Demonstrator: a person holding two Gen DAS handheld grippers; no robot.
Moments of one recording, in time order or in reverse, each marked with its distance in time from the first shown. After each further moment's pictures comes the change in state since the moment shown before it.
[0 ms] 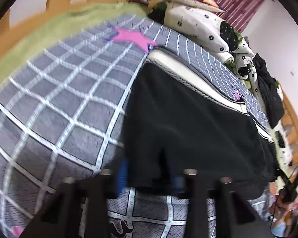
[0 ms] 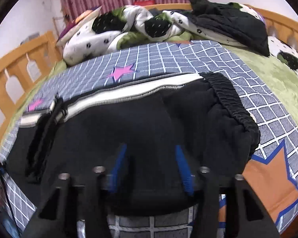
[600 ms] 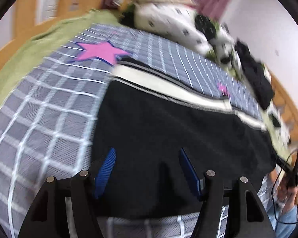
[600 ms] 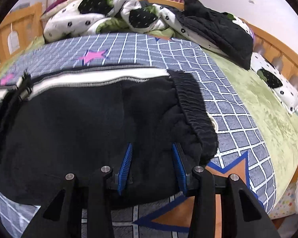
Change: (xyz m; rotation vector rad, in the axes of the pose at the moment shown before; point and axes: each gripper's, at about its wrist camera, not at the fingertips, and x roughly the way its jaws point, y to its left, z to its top) left arm -0.001 -0.019 0.025 0.103 -0.019 -0.080; right arm -0.004 -0.017 0.002 -0.085 0.061 -0.229
